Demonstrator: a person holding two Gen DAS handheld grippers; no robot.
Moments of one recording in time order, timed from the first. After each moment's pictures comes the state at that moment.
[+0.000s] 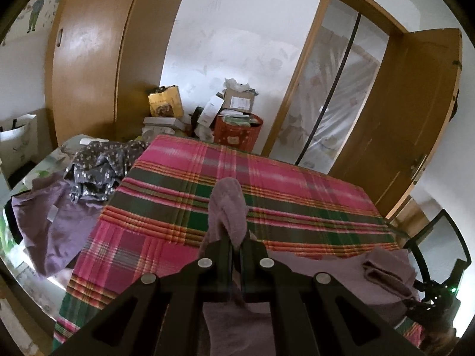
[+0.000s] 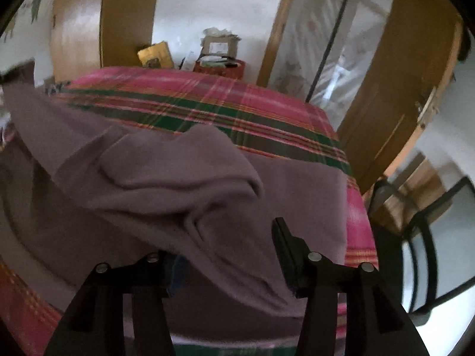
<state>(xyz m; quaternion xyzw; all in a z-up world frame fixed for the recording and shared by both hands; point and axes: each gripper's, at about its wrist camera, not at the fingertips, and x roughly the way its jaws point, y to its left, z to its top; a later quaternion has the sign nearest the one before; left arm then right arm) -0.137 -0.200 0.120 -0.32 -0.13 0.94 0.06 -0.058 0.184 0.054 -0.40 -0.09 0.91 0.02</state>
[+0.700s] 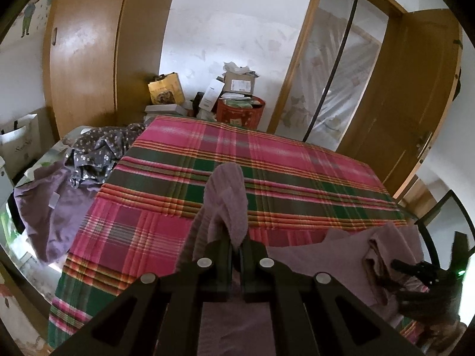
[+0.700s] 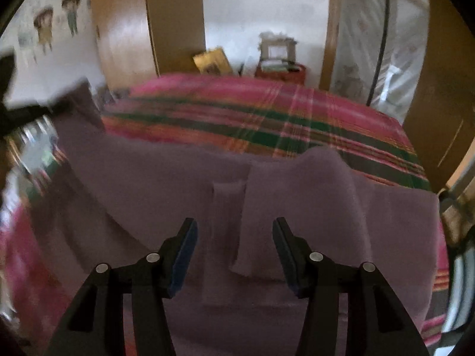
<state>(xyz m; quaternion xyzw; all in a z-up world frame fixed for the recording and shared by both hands) -0.124 -0.181 0.100 -0.35 -0.10 0.93 0.05 -0.078 0.099 0.043 -0.41 -0.07 0.91 -0.10</state>
